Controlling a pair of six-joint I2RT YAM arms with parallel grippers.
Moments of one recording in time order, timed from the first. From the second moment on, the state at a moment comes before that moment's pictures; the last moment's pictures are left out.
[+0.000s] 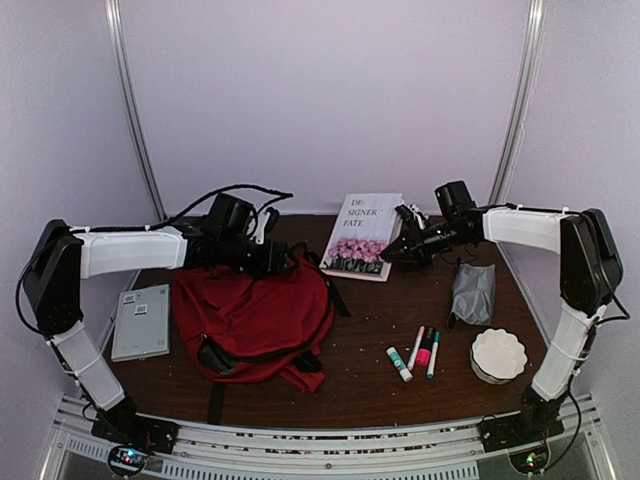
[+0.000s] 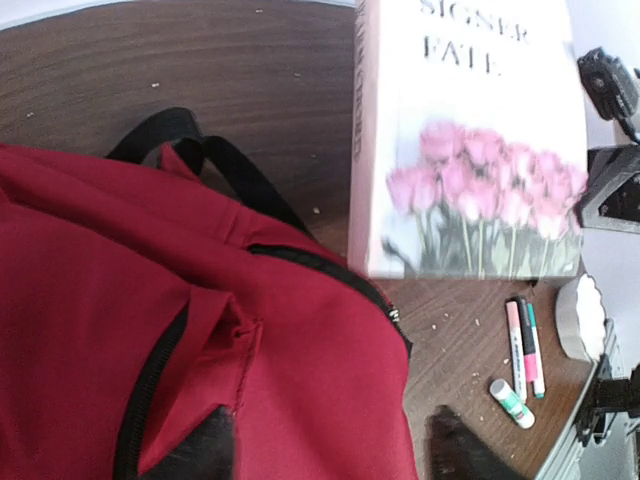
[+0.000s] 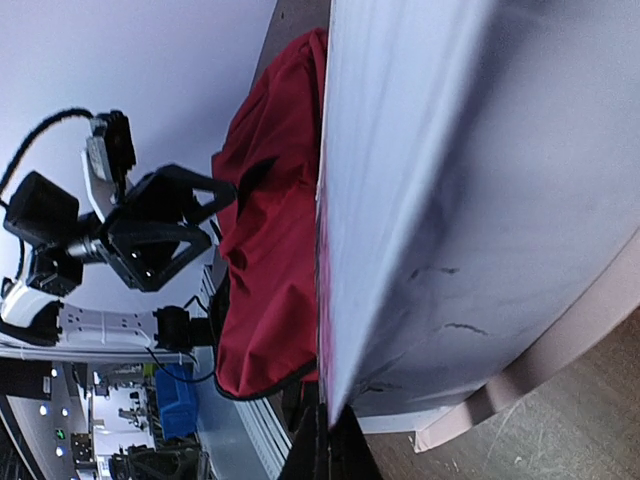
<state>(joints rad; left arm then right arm) -0.63 1.70 1.18 -0.17 0.25 -0.43 0.32 1.81 1.31 -0.33 -0.93 0.47</state>
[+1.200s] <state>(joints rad) -0.75 1.92 1.12 0.40 0.53 -0.69 0.32 1.48 0.98 -0.51 -1.12 0.09</state>
